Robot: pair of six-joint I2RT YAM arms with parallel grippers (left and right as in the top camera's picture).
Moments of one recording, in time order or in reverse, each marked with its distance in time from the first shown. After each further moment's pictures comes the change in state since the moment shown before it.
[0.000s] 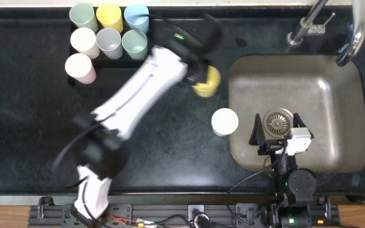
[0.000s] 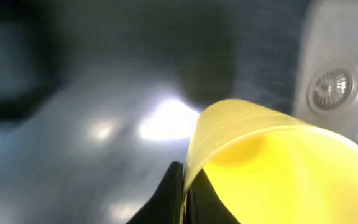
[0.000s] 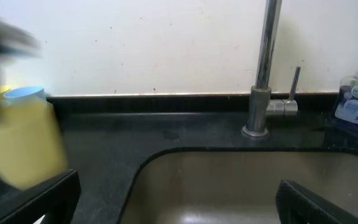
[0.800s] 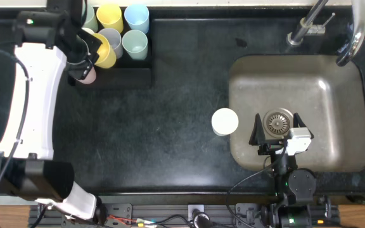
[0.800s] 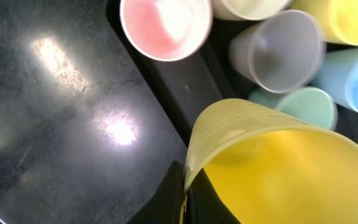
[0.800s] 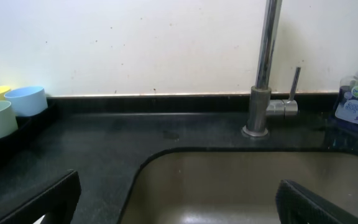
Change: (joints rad) left arm 0.515 -0.294 -0.190 -0.053 -0.080 -0.552; right arm 0.000 0.000 0.000 0.000 0.000 0.000
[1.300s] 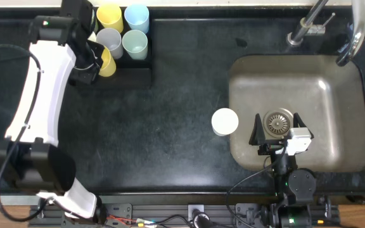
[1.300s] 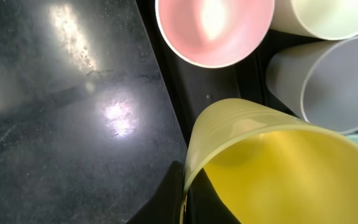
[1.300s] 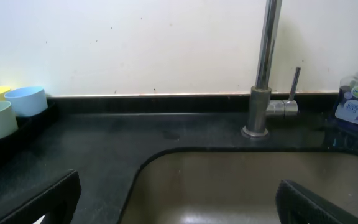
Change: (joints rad) left arm -0.006 0.055 -0.084 0.039 -0.025 -0.195; right arm 0.000 0.000 0.000 0.000 0.000 0.000
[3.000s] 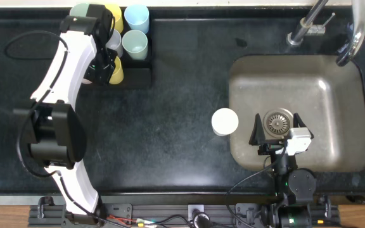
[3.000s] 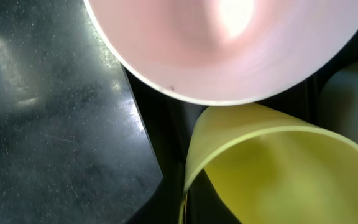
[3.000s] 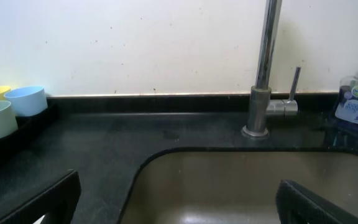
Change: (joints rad) left arm -0.021 0.216 -0.005 0.072 -0.034 -0.049; right arm 0.000 0.000 0.000 0.000 0.000 0.000
